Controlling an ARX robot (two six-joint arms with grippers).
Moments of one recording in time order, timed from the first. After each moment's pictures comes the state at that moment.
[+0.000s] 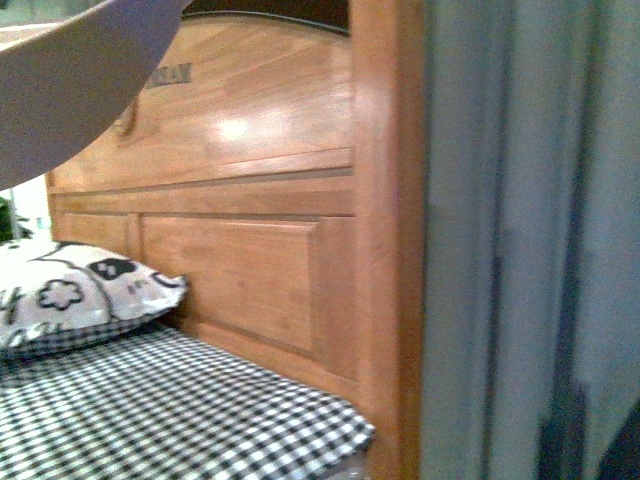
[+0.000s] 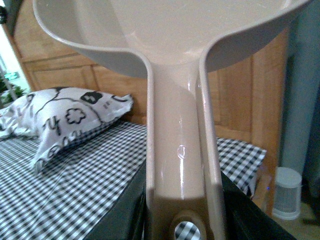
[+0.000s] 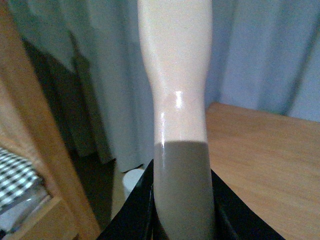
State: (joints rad) left arm -0.05 0.40 0.29 0.26 0.10 0.19; right arm 0.29 0.63 0.47 0.18 0.41 0.07
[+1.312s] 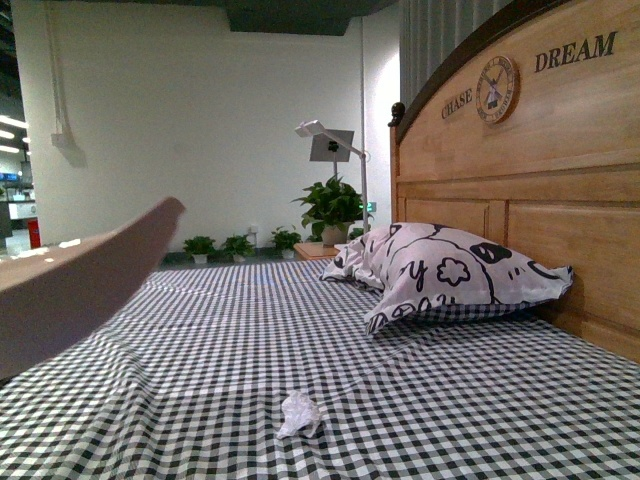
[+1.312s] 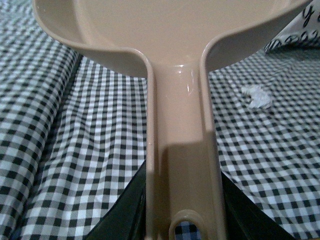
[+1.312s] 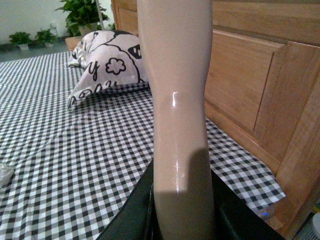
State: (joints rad) left arm 0.03 0.72 0.42 0.04 0.15 0.03; right arm 0.29 0.63 0.47 0.18 0.41 0.07
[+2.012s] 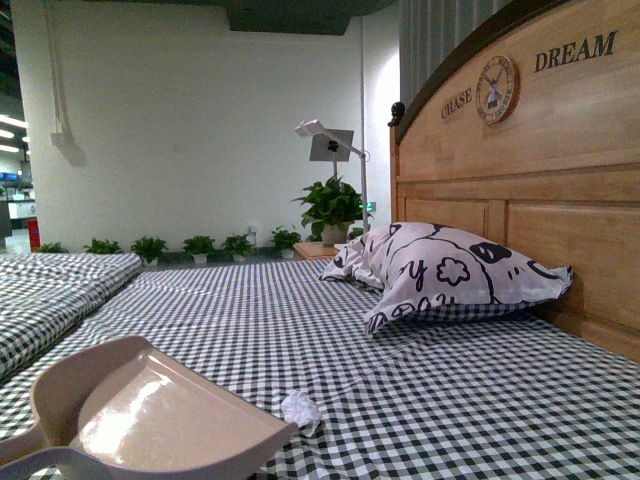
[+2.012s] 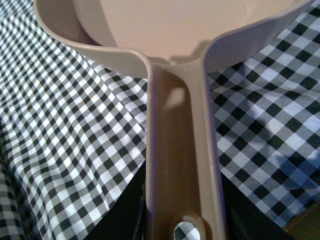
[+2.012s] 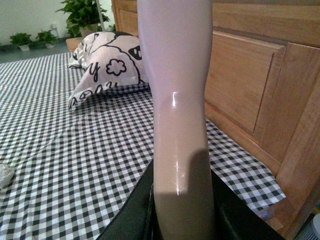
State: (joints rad) left arm 0.07 1.35 0.72 -0.02 0.27 0.75; right arm 0.29 0.63 0.47 0.18 0.41 0.07
